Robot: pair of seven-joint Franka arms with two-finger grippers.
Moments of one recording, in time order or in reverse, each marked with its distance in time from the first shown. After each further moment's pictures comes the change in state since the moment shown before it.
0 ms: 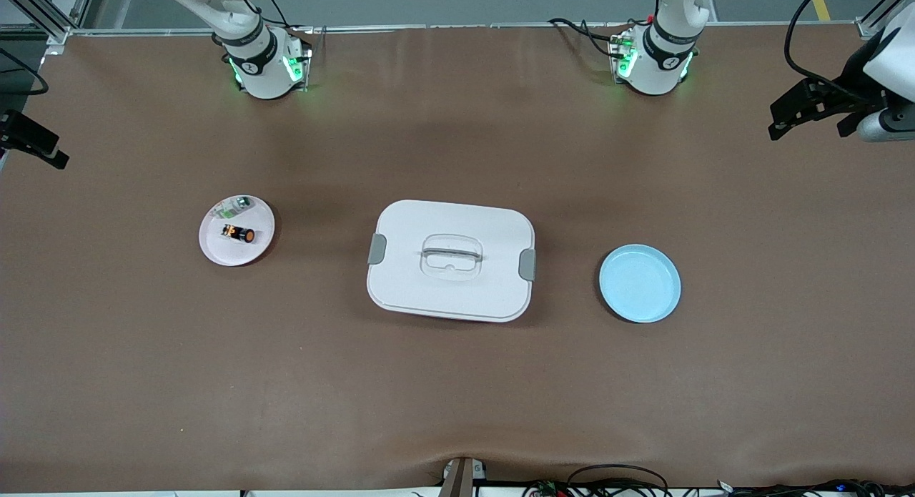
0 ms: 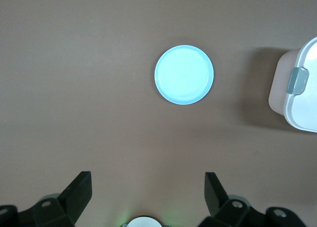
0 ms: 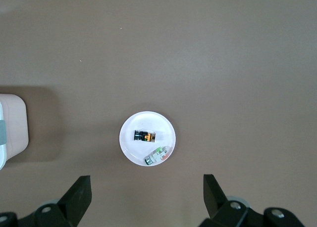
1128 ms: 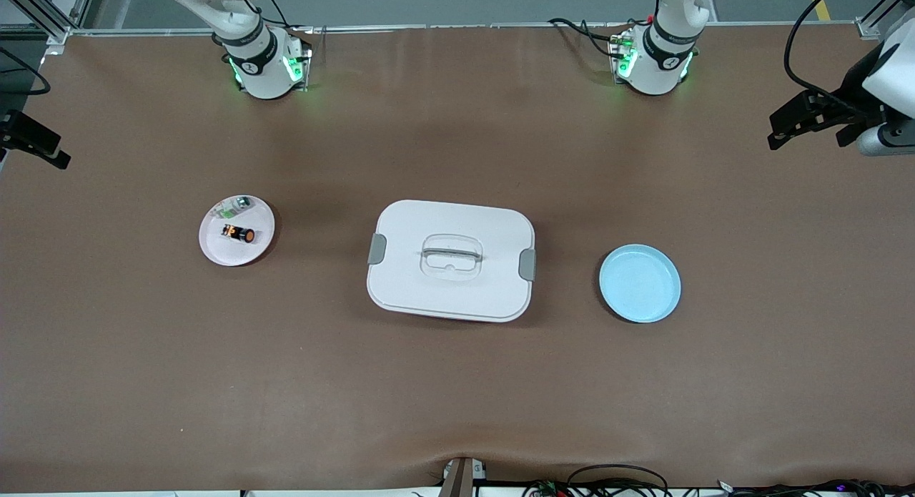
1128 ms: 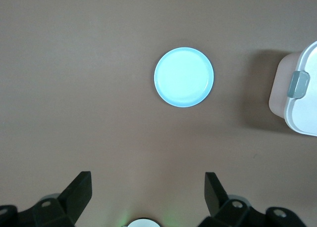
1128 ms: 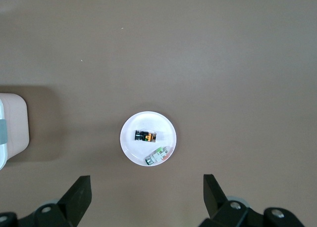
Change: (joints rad) left arm 0.000 0.041 0.001 0.032 0.000 -0.001 0.000; right arm 0.008 0.000 0.001 0.000 0.000 0.000 0.000
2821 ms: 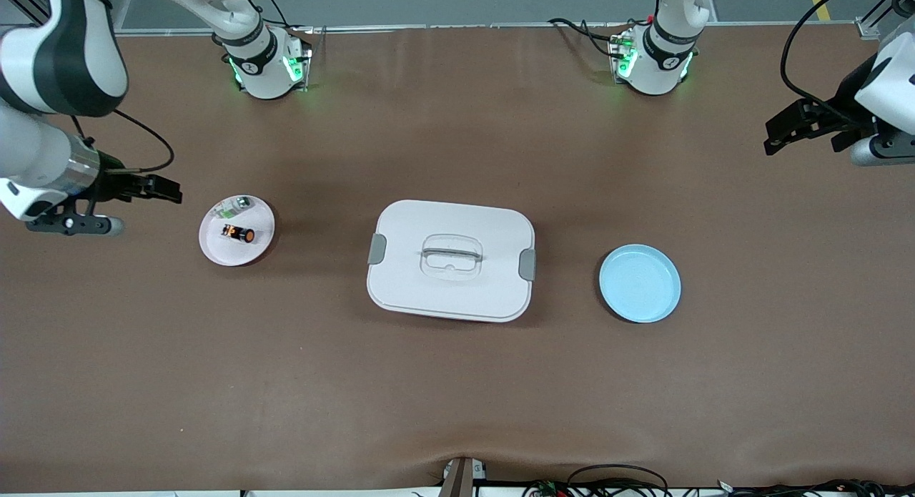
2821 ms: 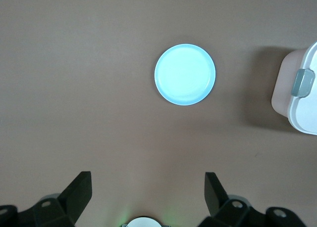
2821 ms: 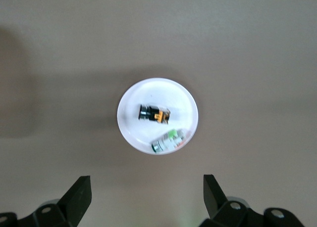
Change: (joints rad) left arm 0.002 0.014 0.000 -0.008 0.000 0.001 0.000; right arm 0.067 0.053 -0.002 -0.424 0.011 0.280 0.002
